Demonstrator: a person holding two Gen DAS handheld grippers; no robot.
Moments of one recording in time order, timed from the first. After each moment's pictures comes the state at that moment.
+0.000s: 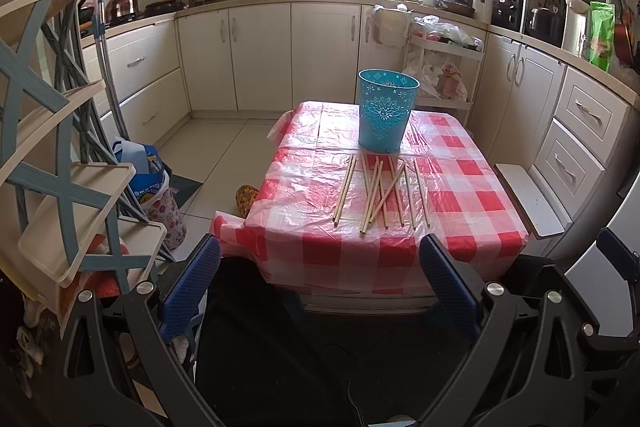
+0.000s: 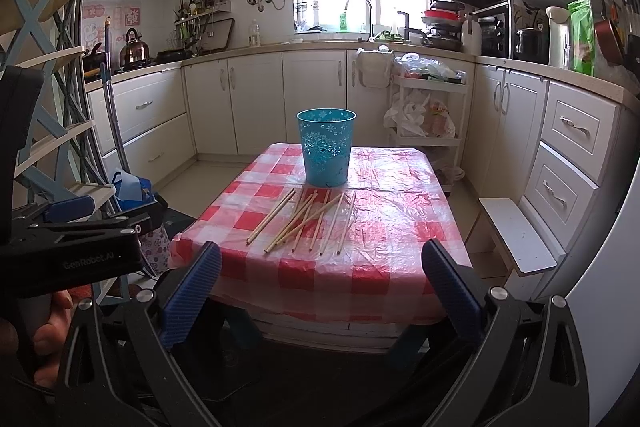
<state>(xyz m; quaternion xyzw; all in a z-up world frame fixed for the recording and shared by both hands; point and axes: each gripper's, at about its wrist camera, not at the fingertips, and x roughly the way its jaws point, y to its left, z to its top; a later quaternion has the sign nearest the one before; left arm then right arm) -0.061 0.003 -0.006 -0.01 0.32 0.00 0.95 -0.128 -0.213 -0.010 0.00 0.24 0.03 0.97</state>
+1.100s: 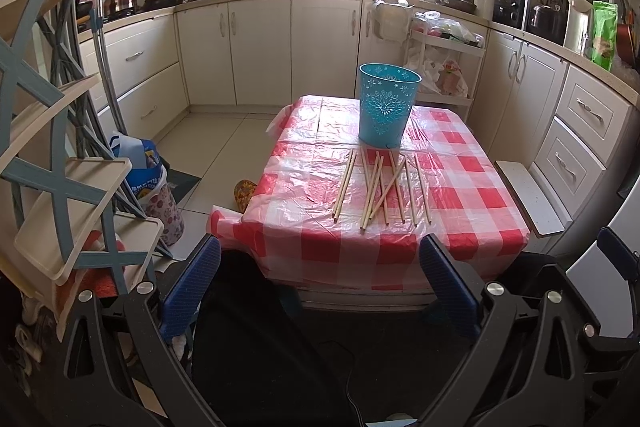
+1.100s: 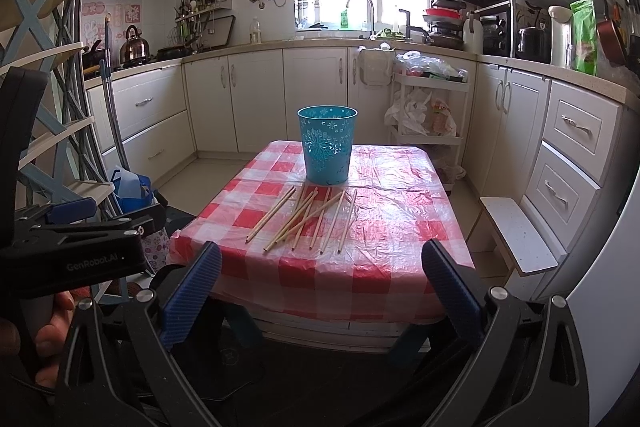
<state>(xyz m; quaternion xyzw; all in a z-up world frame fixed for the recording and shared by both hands) -0.059 -0.001 -0.019 -0.01 0.33 0.00 0.94 -0.123 -0.204 -0.013 0.00 0.24 0.03 0.97</state>
